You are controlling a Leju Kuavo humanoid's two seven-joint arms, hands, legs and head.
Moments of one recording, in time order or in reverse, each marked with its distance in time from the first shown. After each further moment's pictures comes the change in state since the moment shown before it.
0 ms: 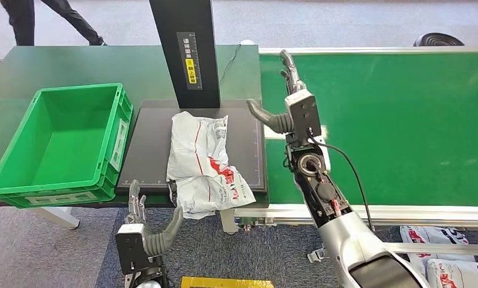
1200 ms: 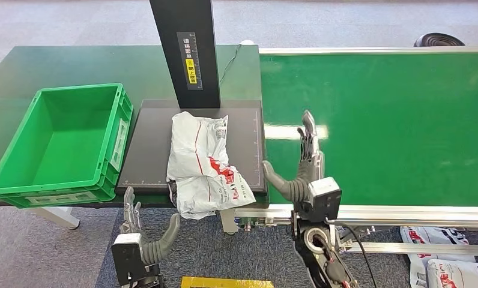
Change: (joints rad) left arm 0.054 0.026 -0.029 -0.057 -0.010 0.059 0.000; right arm 0.505 -0.047 0.063 -0.471 -0.059 -0.166 -0.085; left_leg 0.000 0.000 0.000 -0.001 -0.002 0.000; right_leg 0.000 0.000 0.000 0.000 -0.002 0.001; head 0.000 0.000
